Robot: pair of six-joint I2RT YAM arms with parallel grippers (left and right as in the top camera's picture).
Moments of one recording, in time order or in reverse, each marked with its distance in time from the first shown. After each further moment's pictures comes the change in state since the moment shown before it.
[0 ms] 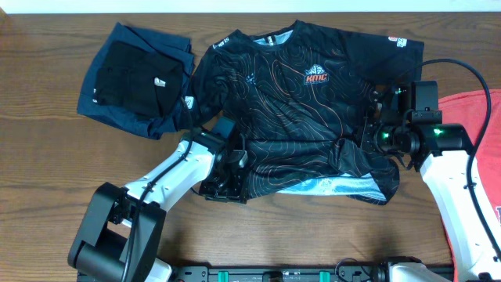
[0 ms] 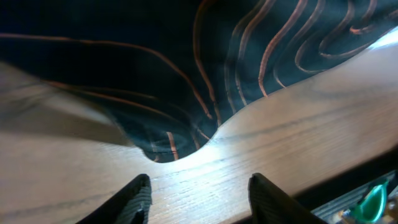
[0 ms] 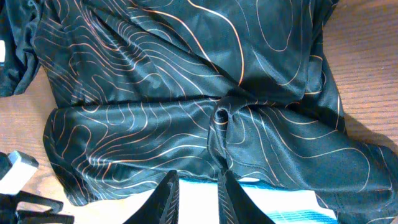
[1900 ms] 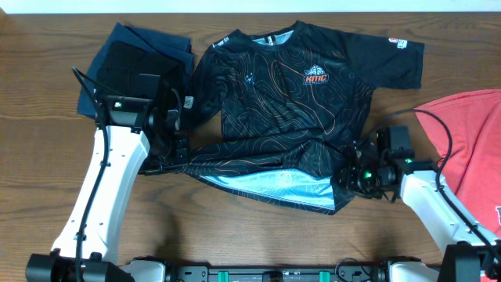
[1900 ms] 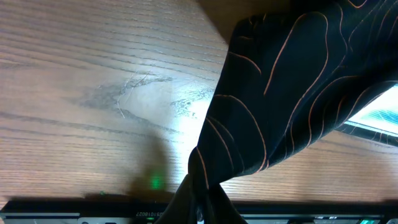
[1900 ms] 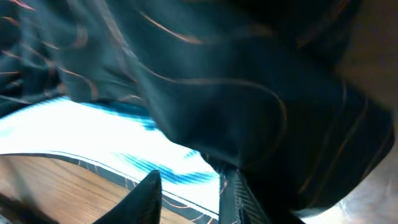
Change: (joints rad) left arm 0.354 -0.201 0.359 -0.474 -0.283 0.022; right arm 0.000 0.047 -0.440 0.233 -0.169 0.028
